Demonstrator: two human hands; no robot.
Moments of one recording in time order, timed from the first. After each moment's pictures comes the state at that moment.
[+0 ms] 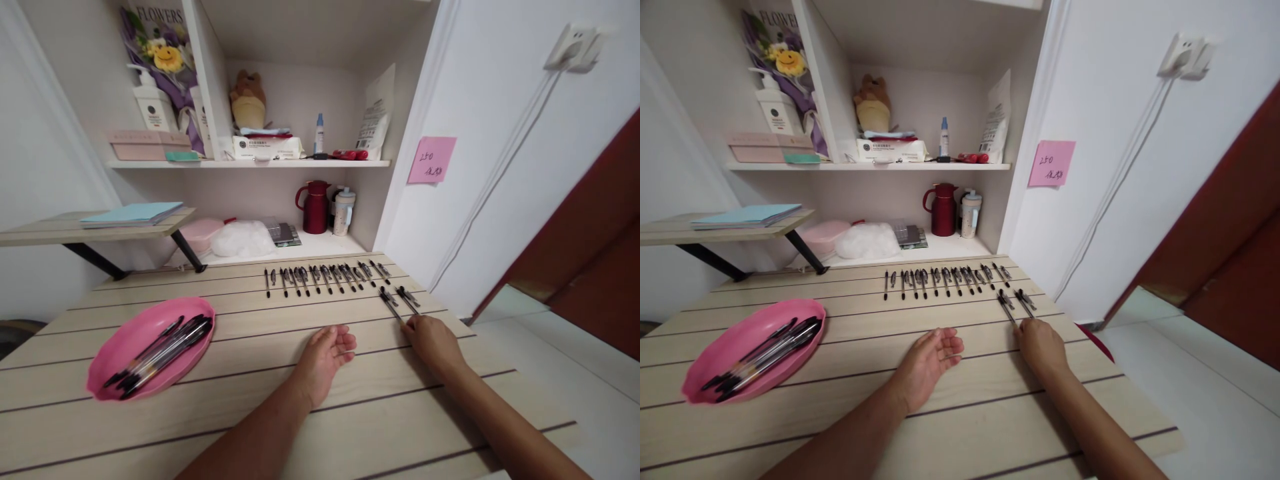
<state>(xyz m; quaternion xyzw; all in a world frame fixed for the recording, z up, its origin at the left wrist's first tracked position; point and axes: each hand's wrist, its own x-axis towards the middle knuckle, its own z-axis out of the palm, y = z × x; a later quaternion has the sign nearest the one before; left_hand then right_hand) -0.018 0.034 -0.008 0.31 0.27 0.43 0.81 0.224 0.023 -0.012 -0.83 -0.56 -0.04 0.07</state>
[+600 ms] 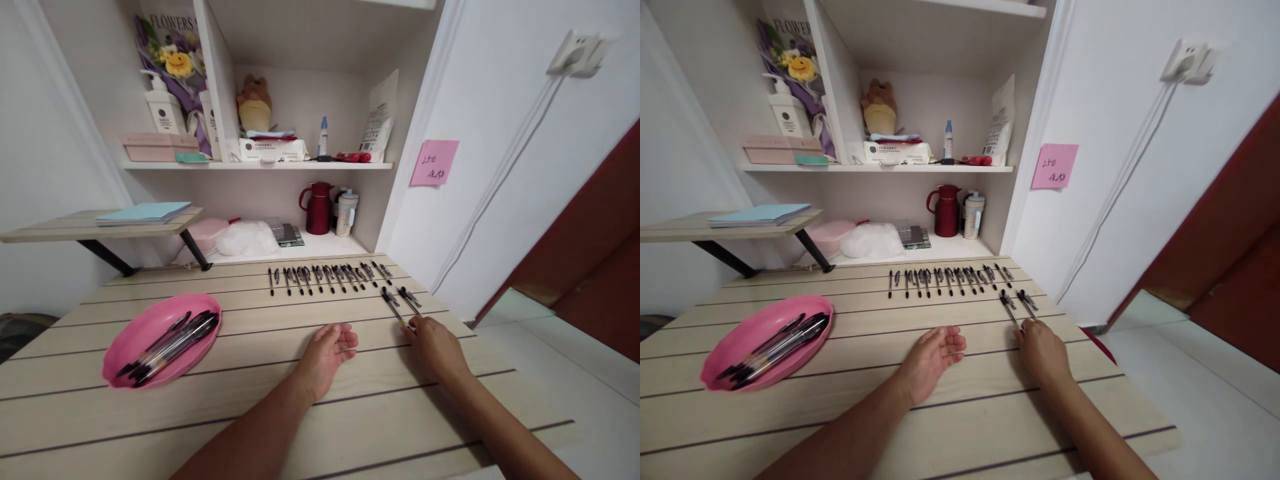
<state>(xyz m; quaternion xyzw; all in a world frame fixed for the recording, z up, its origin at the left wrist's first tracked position) -0.019 0.035 -0.012 0.32 0.26 0.43 0.81 0.215 0.011 -0.010 -0.82 -0.56 -0.07 0.08</state>
